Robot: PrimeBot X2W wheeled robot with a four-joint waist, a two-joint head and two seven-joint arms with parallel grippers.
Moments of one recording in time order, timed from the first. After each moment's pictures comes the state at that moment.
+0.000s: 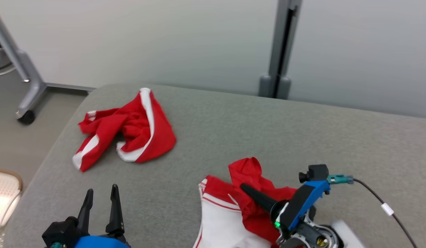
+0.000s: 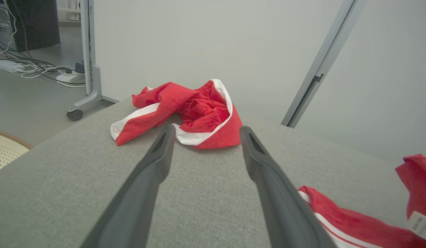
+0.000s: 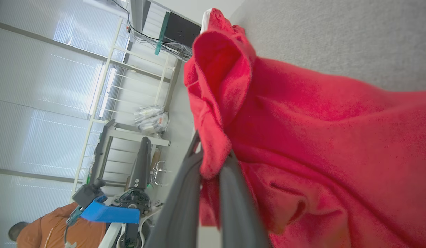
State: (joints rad) left arm 0.01 0.08 -0.02 0.32 -0.34 -0.12 -0.26; right arm -0.27 -0.05 0.33 0.41 1.24 0.13 0.42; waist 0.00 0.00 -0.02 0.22
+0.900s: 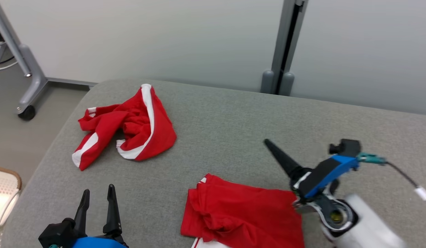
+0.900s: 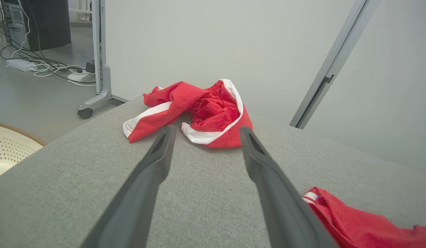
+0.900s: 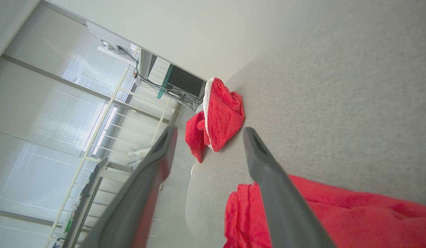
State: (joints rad) left arm 0.02 0.08 0.00 0.31 -0.33 -0.12 -0.26; right arm -0.44 -0.14 0.48 0.51 1.41 0.13 0.12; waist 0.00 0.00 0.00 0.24
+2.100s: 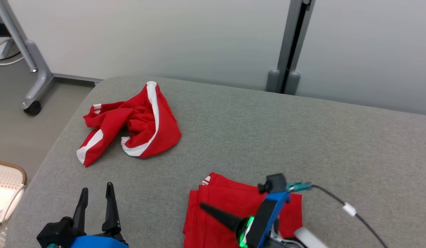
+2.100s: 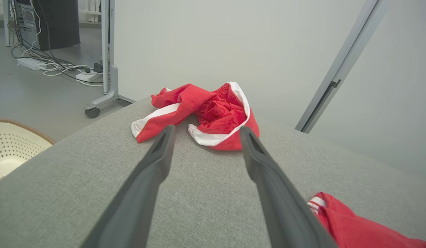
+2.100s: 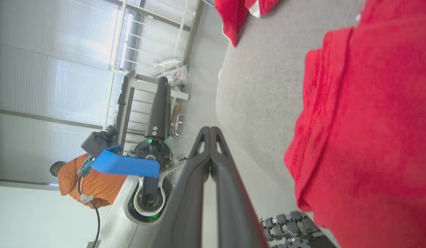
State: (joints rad) left arm 0.02 0.06 0.02 0.30 -0.32 -0.13 -0.26; right arm -0.31 -0.05 0.67 0.42 1.40 0.13 0.37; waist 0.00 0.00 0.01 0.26
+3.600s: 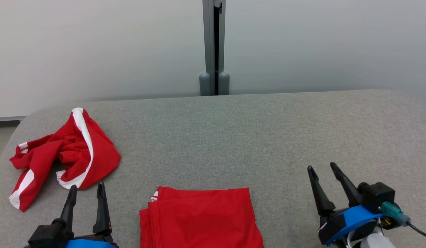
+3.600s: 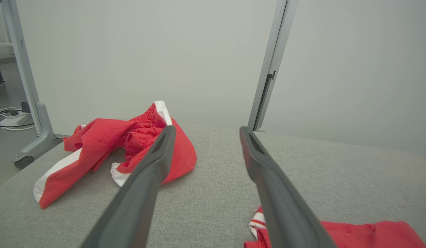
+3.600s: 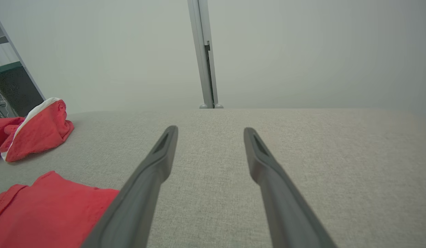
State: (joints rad) left arm 0.06 0.08 0.06 0.20 -0.22 -0.13 -0.26; right arm -0.17 -0.16 0.16 0.41 0.31 0.13 -0.26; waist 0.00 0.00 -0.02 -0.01
